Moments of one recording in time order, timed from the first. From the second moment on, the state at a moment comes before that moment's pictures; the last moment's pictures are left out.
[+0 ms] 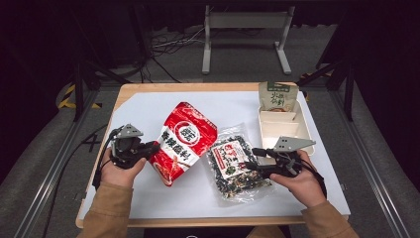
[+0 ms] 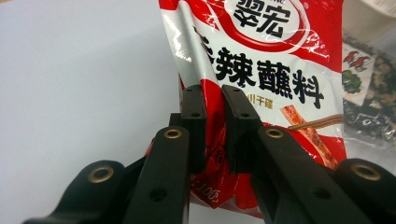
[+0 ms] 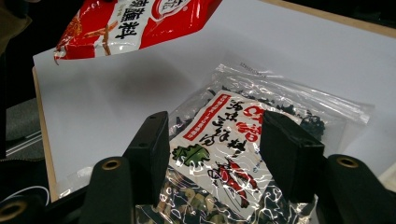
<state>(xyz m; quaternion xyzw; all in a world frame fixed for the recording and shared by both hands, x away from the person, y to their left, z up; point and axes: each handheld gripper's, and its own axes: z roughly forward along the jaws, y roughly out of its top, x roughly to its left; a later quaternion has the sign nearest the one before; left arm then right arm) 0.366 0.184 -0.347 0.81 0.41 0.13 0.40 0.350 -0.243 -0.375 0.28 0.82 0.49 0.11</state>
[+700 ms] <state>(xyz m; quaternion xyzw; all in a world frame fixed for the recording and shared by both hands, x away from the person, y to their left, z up) 0.353 0.138 -0.334 0.81 0.36 0.13 0.44 0.359 -0.209 -0.374 0.30 0.79 0.52 0.07</state>
